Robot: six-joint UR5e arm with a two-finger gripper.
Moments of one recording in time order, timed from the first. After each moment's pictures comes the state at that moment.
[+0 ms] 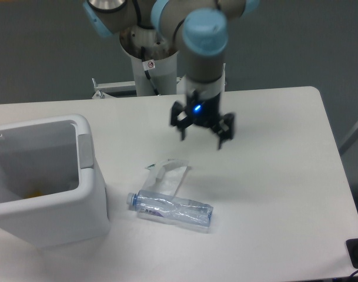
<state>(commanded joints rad) 2.41 -1.75 -1.88 -0.94 1.37 0.79</state>
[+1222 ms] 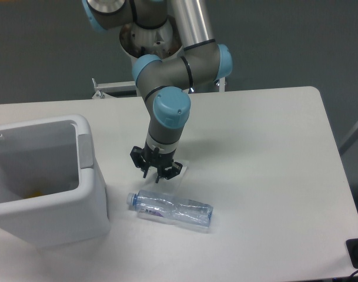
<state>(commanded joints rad) 2.34 -1.89 -1.92 -0.87 1.35 0.70</state>
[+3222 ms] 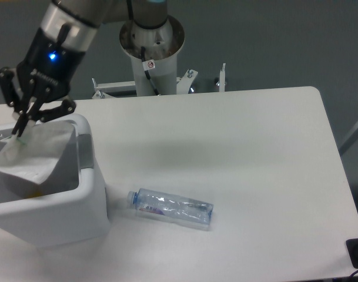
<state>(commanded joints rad) 2.13 -1.65 -1.59 -0.86 0.91 0.07</state>
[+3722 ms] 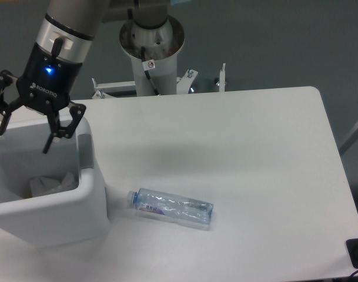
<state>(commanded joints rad) 2.16 -1.64 -1.58 -0.87 1.00 0.01</state>
